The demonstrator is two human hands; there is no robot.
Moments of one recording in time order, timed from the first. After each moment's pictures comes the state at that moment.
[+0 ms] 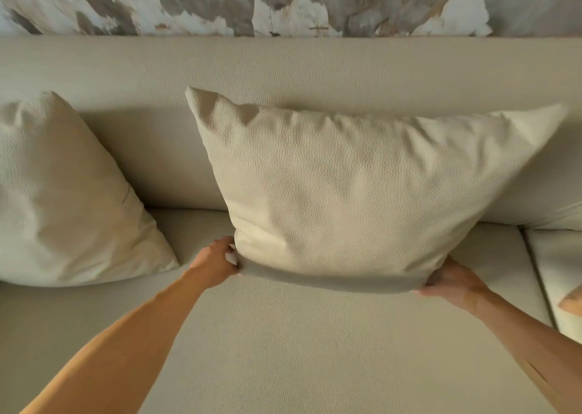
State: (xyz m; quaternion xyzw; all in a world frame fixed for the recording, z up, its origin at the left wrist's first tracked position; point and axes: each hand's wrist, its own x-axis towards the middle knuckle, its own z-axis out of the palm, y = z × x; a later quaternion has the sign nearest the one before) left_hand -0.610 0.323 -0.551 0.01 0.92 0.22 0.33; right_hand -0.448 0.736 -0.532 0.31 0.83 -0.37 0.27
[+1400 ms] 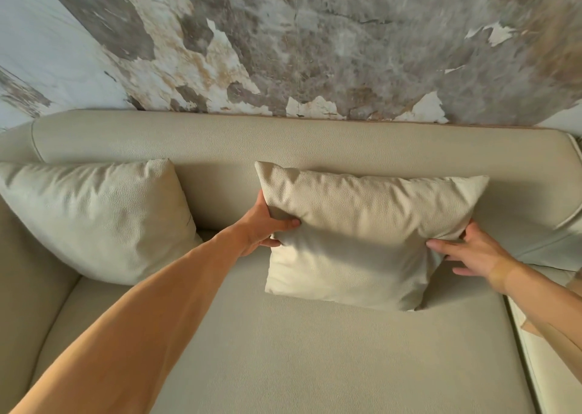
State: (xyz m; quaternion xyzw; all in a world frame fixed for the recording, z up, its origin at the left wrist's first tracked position) left_hand -0.626 0.382 -0.353 -0.05 0.72 0.60 0.34; right_hand -0.480 0.748 -0.355 0.36 0.76 -0.53 0.14
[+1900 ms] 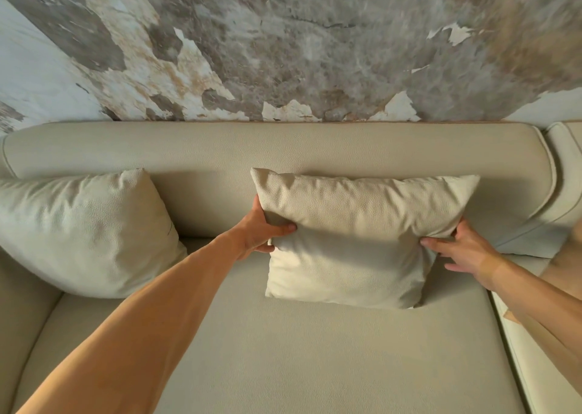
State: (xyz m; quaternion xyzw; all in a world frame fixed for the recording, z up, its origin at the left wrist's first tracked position) left_hand -0.621 0.414 -0.358 -0.04 0.75 0.56 0.35; right_hand -0.468 0.770 -0.357 0.38 0.74 -0.55 0.10
